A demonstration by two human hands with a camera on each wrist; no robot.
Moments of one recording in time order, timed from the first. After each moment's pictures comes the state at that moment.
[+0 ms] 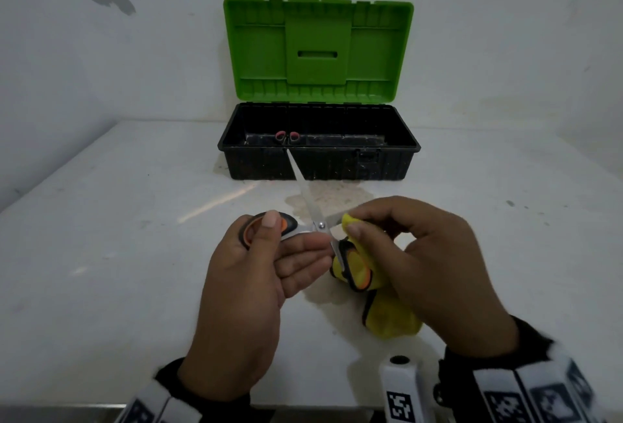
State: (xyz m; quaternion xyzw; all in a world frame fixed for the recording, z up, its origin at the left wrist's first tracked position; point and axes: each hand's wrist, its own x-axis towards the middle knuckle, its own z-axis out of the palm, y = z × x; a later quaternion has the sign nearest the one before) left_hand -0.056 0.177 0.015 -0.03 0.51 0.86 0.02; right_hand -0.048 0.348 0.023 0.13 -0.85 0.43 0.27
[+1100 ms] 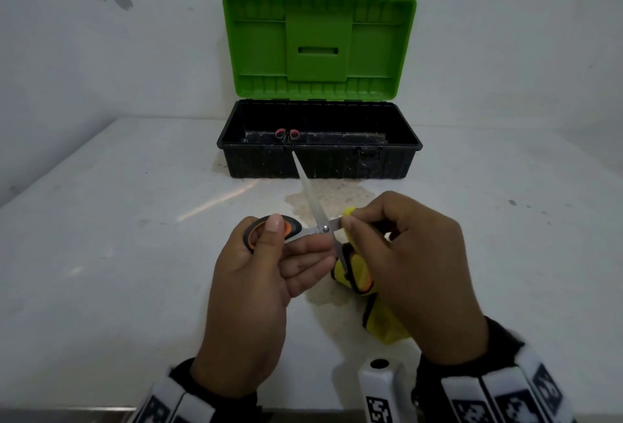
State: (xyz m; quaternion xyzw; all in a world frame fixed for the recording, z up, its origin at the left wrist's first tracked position) left_hand -0.060 0.180 0.004 -0.01 0.50 0.86 0.00; right_hand -0.059 0.332 0.014 0.07 -0.87 0.36 0.32
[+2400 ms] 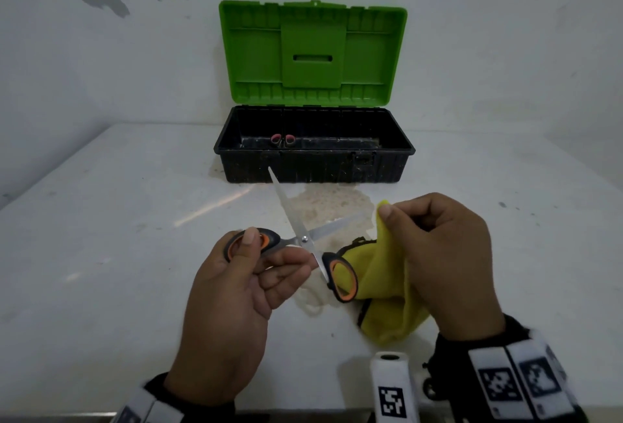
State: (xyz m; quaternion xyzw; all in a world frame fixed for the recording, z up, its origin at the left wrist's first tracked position) left_hand -0.058 0.161 0.000 -0.04 0.46 0.89 0.02; right_hand -0.063 0.359 0.009 -0.09 -0.81 0.50 0.31
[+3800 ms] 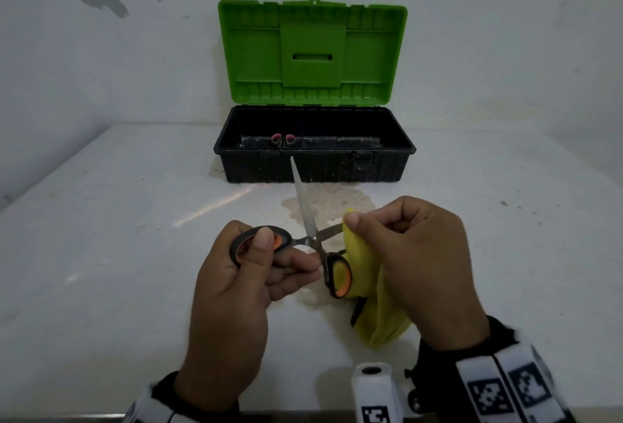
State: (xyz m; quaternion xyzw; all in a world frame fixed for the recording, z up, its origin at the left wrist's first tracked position) left_hand -0.054 0.164 -0.008 0.08 0.56 0.82 -0.07; right_hand -0.058 0.333 0.021 -0.08 -0.79 0.55 0.25
